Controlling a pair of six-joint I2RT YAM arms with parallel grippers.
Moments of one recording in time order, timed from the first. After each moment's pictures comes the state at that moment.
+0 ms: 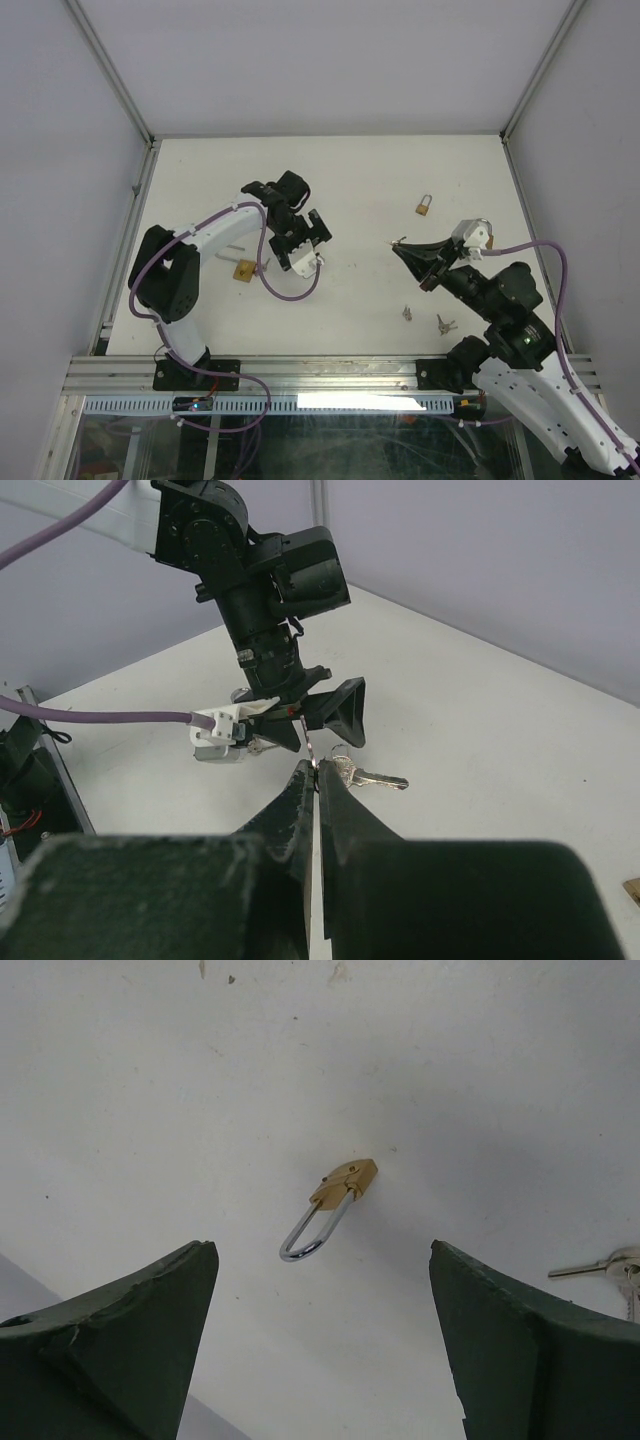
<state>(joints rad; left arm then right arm) -0.61 1.77 1.36 -0.88 0.42 2.01 0.64 0.36 0.60 -0.14 -0.23 0.08</state>
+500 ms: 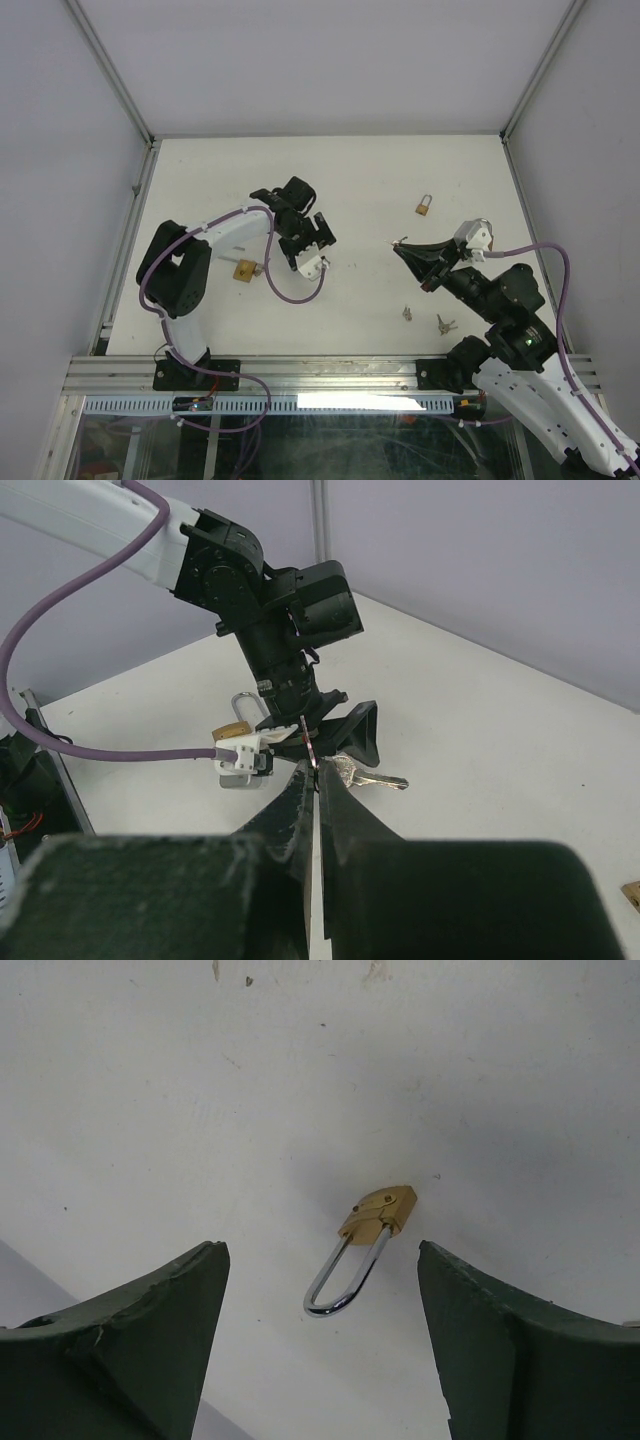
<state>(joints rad) -0.63 1.82 1.31 -0.72 0.40 2.02 0.64 0.34 0.60 -0.14 -0.23 0.08</state>
